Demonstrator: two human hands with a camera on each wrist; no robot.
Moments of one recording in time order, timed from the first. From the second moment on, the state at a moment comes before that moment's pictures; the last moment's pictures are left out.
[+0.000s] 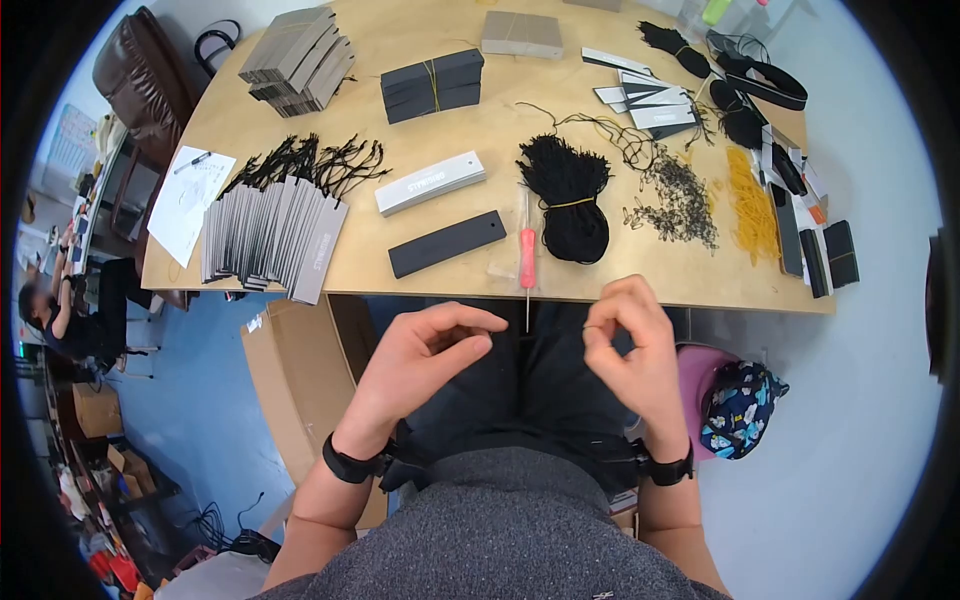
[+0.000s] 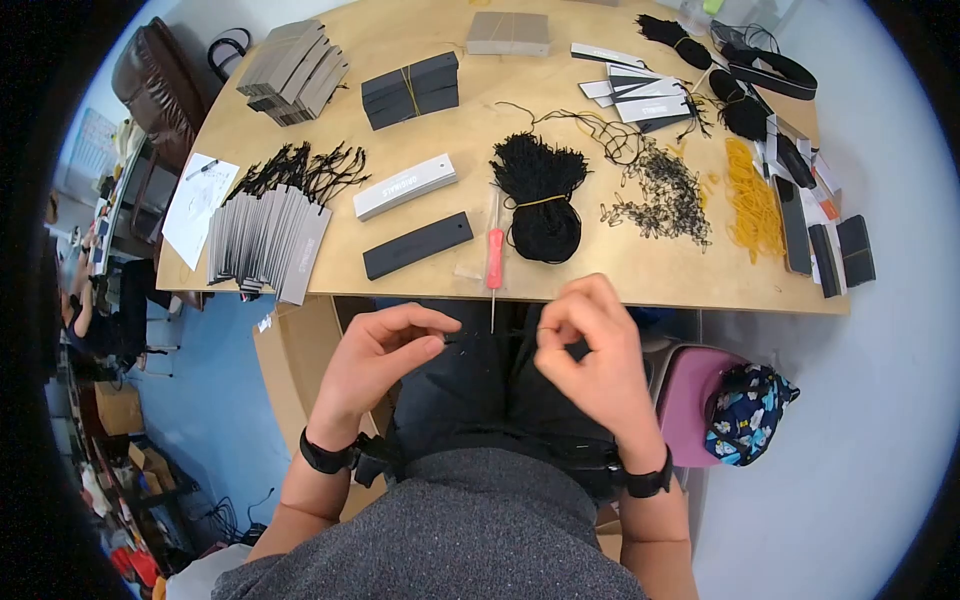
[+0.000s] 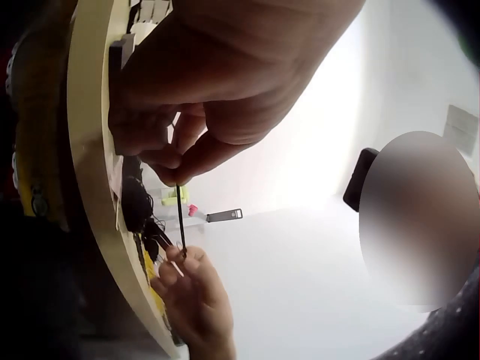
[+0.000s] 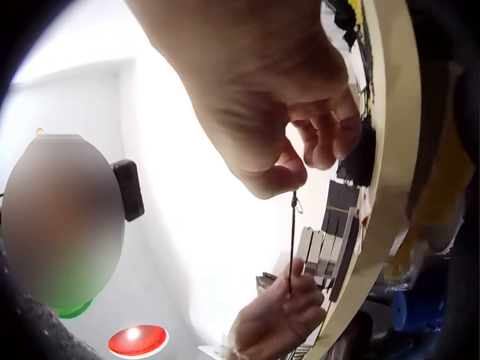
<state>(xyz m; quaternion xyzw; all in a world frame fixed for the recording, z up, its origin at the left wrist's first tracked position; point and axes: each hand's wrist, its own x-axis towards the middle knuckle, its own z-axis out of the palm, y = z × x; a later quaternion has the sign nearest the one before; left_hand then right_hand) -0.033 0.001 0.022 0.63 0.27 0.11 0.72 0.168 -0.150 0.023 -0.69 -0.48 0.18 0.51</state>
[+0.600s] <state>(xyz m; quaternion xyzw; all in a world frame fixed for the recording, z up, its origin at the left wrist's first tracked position) 0.001 0.018 0.031 0.79 0.21 0.21 0.54 0.151 -0.136 0.015 -0.60 -0.36 0.52 0.50</state>
